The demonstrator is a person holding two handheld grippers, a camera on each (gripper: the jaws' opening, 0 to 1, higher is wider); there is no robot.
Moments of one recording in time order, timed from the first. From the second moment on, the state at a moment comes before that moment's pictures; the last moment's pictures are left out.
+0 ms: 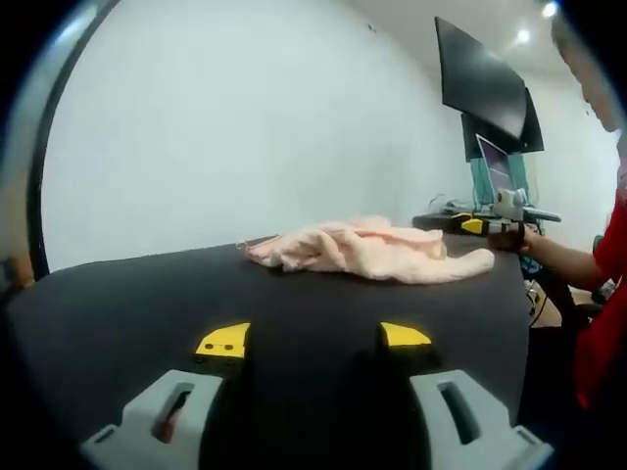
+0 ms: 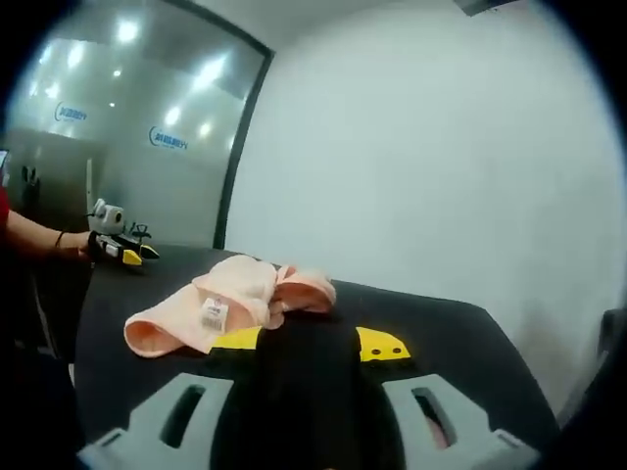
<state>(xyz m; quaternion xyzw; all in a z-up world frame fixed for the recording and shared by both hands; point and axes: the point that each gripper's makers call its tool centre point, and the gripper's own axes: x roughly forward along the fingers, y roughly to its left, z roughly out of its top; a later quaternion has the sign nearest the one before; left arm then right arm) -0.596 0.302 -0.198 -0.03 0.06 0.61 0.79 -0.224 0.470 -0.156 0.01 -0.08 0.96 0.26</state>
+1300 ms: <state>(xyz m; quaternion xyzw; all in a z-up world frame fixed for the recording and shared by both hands) -0.584 0.298 -0.177 -0.02 0.00 0.59 0.81 -0.384 0.427 -0.099 -0.21 -0.42 0.86 0.22</state>
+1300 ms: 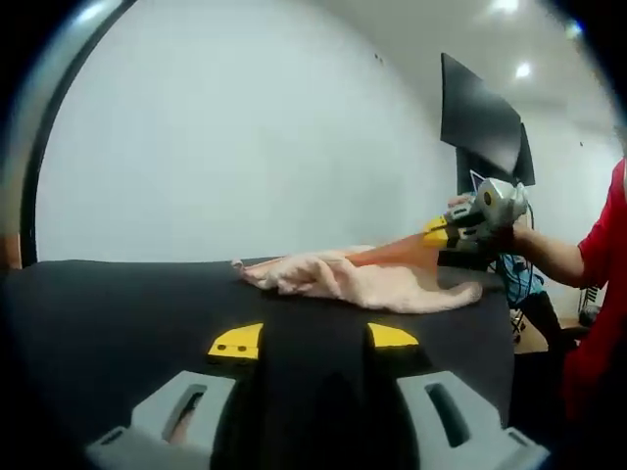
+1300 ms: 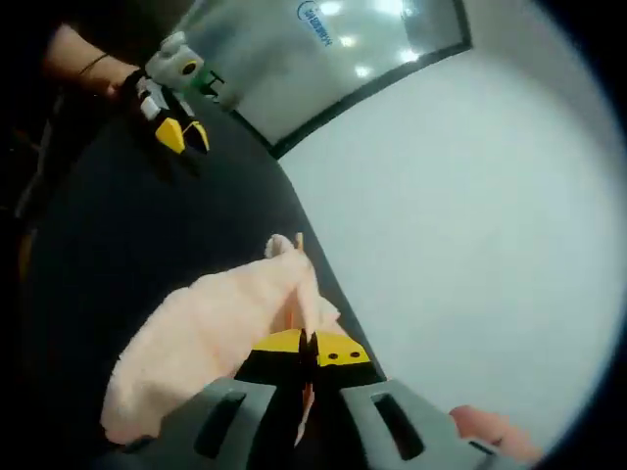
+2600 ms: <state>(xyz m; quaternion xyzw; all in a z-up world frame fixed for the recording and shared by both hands) -0.570 0.311 -0.151 -0.03 -0.04 0.58 0.81 -0.199 0.432 0.301 0.09 -0.43 0.78 0.43</state>
